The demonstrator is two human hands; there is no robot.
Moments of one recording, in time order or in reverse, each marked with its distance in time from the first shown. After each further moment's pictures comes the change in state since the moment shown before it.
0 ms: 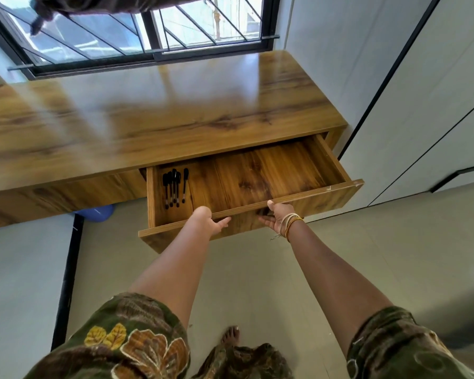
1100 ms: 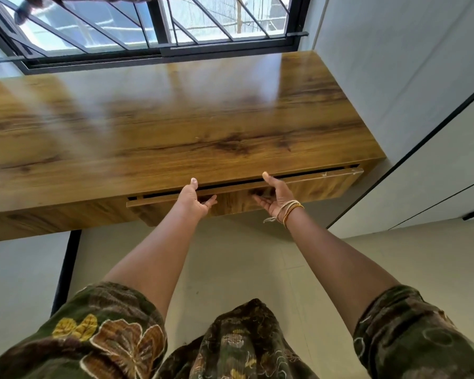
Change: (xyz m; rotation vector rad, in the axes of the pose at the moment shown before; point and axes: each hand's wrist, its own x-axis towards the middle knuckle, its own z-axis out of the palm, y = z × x) left_hand 0.095 0.100 0.122 -0.125 -0.118 0.114; right_hand 0.134 -0.103 0.082 0.112 -0.157 -0.014
